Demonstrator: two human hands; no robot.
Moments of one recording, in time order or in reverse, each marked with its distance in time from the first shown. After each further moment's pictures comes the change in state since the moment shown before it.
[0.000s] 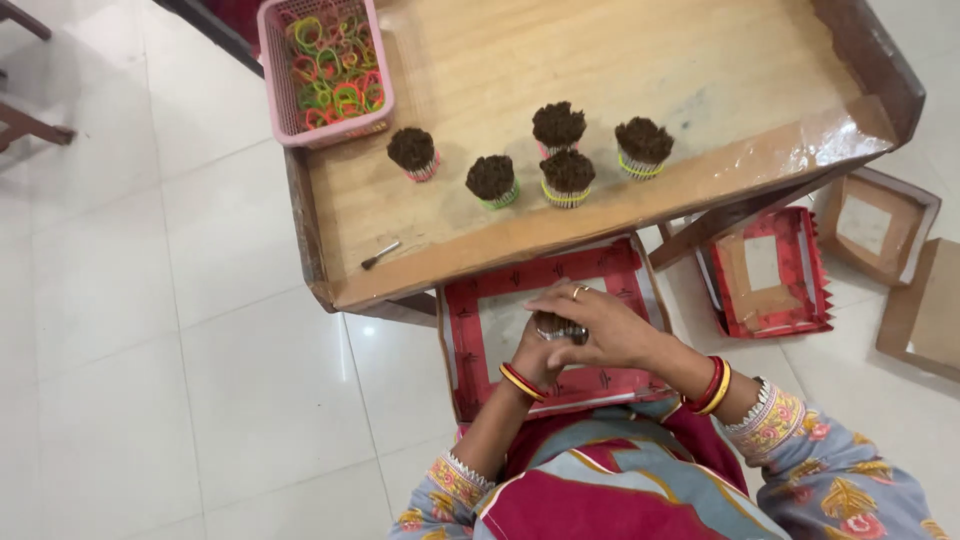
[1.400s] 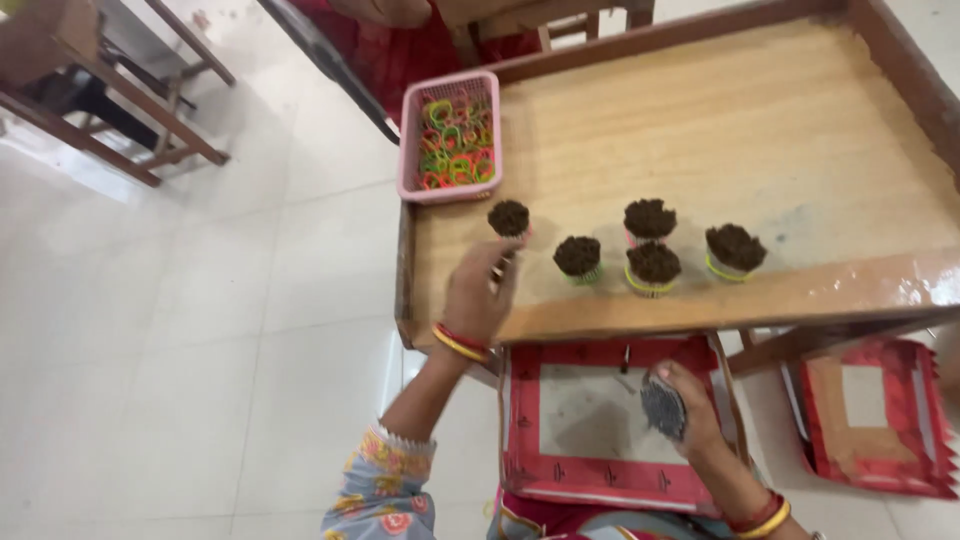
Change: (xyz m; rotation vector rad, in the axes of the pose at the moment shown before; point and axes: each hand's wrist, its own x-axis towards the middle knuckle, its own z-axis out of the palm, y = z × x) left_hand 0.055 0.281 0.004 1.378 0.414 0.498; right_hand -0.063 0.122 0.085 1.266 0.624 0.732
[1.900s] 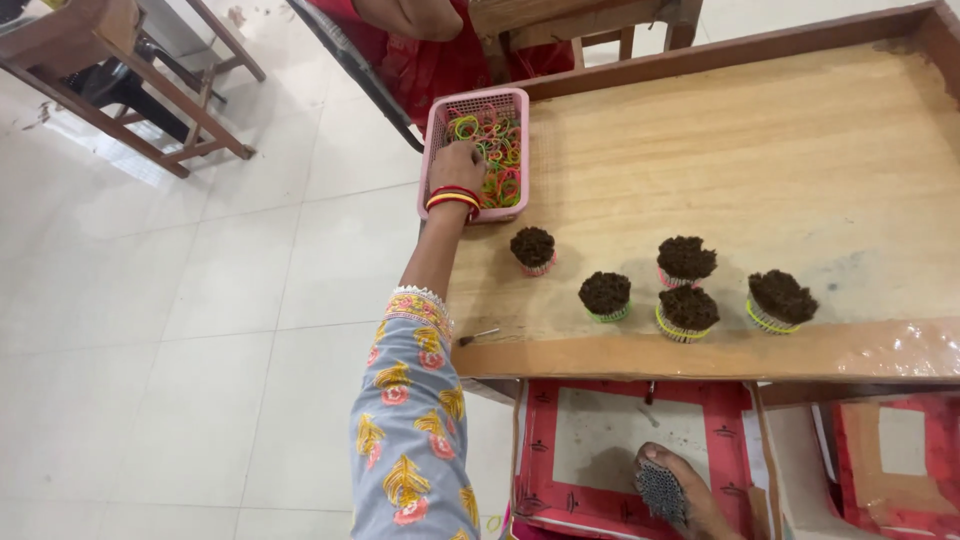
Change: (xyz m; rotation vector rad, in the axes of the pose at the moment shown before) left_hand 0.204 -0.212 0.015 0.496 0.035 -0.227; right_hand -0.021 0.059 -0.010 0.056 0.009 0.419
